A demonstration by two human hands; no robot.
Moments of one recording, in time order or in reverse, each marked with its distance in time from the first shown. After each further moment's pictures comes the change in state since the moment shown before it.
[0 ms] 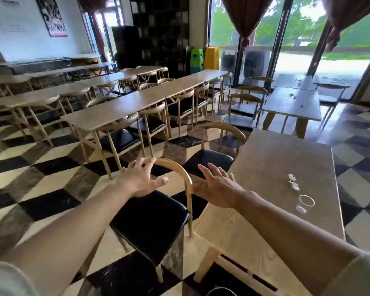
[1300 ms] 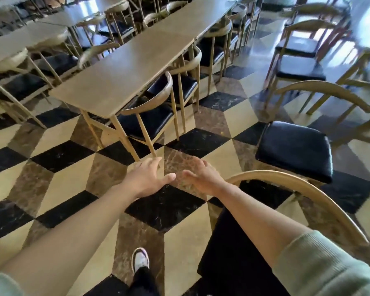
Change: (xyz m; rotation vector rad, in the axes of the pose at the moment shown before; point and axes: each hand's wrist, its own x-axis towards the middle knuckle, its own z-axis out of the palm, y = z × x) left_hand 0.539 -0.548 0.020 -0.035 -0.201 0.025; right_hand 0.701 -0.325 0.256 0.427 -0.106 0.313
